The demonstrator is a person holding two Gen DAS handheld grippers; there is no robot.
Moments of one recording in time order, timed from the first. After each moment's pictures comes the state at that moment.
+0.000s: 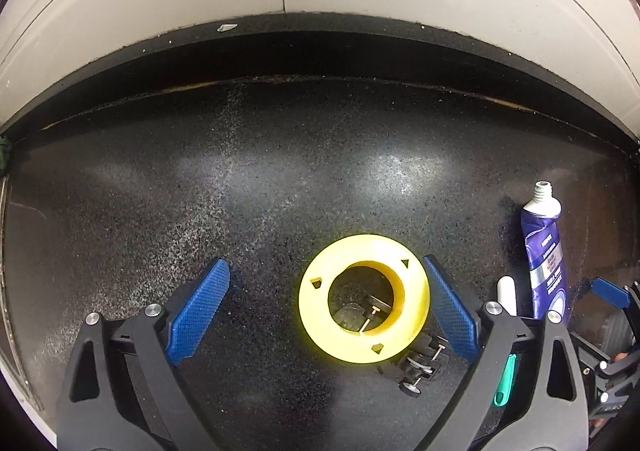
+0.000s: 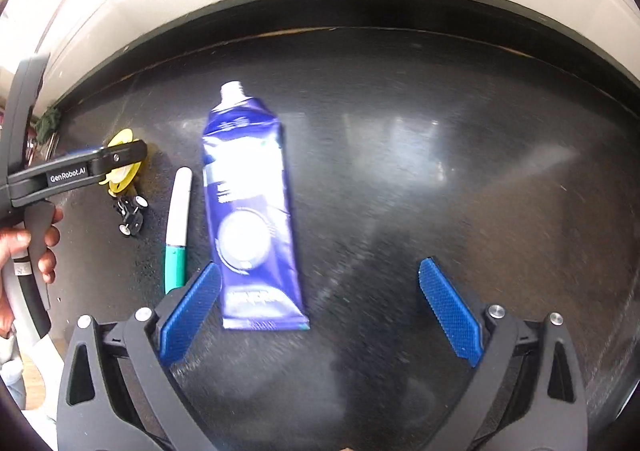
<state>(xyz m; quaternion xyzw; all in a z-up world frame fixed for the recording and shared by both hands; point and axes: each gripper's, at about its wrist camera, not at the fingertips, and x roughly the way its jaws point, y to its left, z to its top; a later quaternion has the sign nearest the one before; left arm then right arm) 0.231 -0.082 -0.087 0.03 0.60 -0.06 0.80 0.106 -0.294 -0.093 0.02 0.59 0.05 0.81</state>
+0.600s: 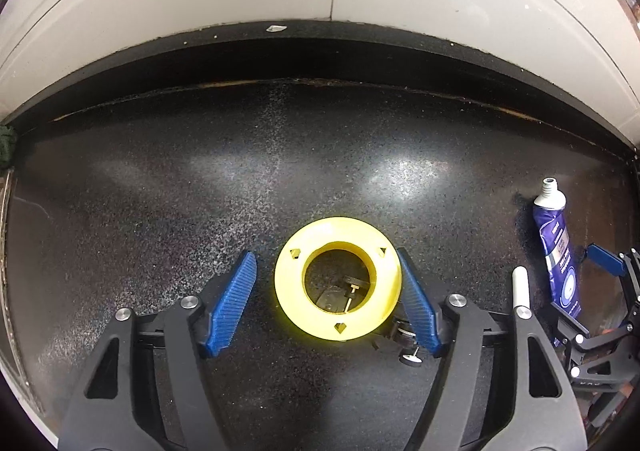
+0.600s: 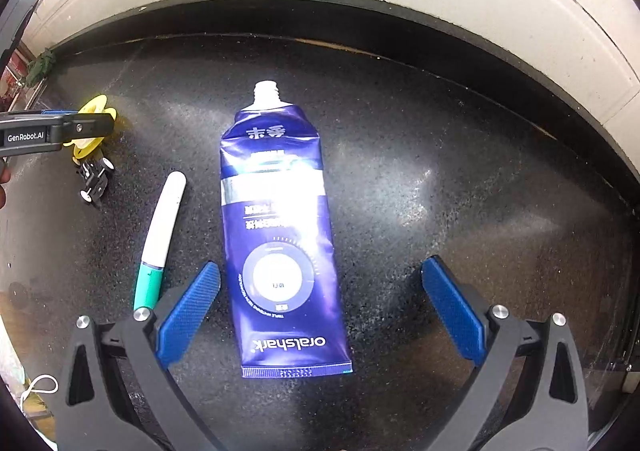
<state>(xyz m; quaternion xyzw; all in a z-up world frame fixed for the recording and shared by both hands) 0.248 -0.036 -0.076 0.01 0.60 -0.05 0.80 0.132 -0.231 -0.082 -0.10 0.56 0.06 0.82</state>
